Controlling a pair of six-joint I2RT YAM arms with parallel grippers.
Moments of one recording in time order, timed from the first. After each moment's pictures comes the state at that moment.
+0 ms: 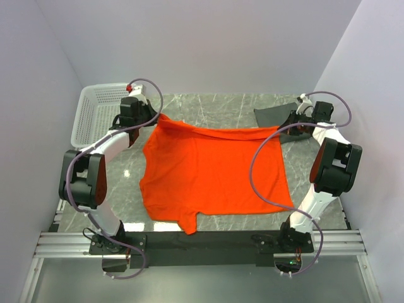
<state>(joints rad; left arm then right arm) -0.16 1.70 1.12 0.20 0.16 -0.37 -0.32 1.87 1.30 -0.27 -0.72 -0.11</state>
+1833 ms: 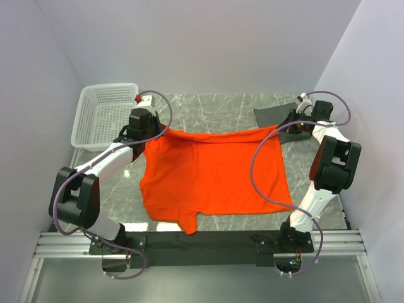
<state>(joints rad) -0.30 1.51 0.97 0.11 -0.04 -0.34 -0.32 1.91 1.33 -0.27 -0.75 -0.07</state>
